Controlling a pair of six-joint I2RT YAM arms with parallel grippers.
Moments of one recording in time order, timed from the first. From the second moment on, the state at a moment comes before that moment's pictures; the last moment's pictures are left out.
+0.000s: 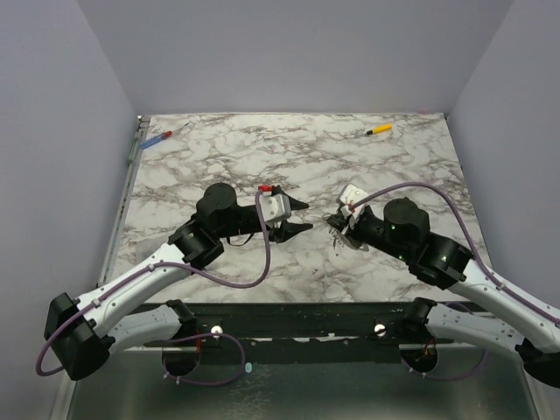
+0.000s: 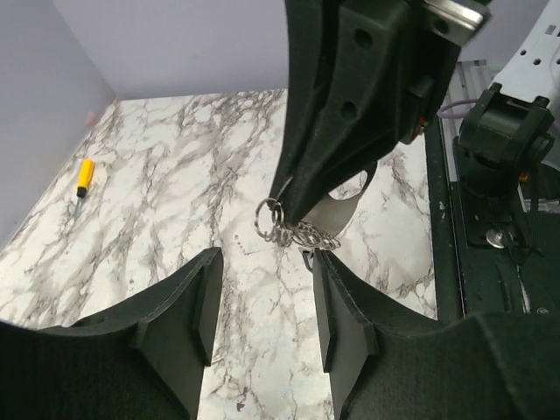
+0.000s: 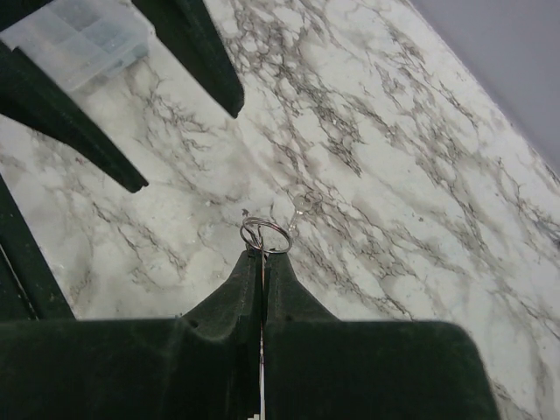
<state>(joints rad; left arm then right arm) -0.80 1.00 0.80 0.19 0.60 0.23 0.90 0.82 0.87 -0.32 0.01 -0.24</state>
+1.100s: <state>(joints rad) -0.80 1.18 0.84 0.20 0.72 0.18 1.01 0.87 0.90 -0.44 0.07 -0.37</state>
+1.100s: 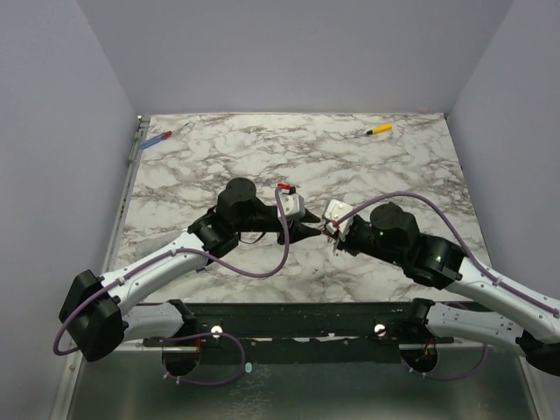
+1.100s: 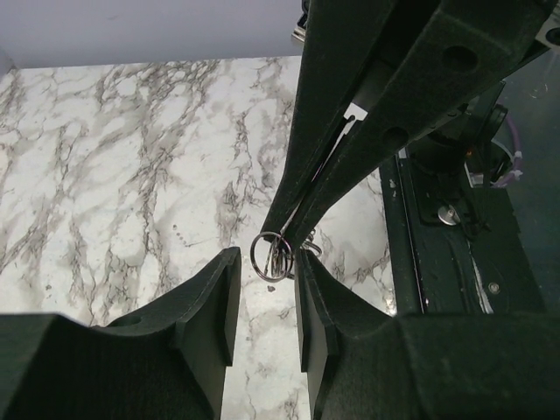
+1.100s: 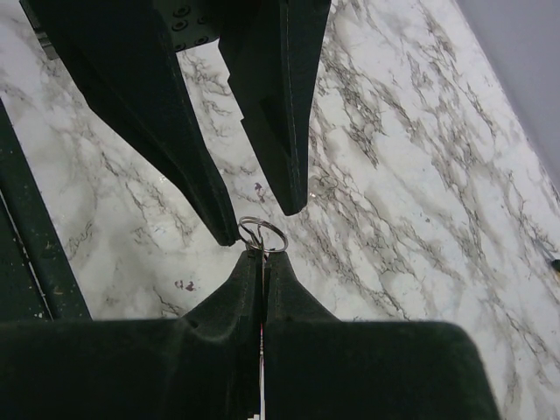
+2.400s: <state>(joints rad) -0.81 1.08 0.76 0.26 0.83 0.36 1.04 0.82 0.88 -0.39 0.02 -0.32</state>
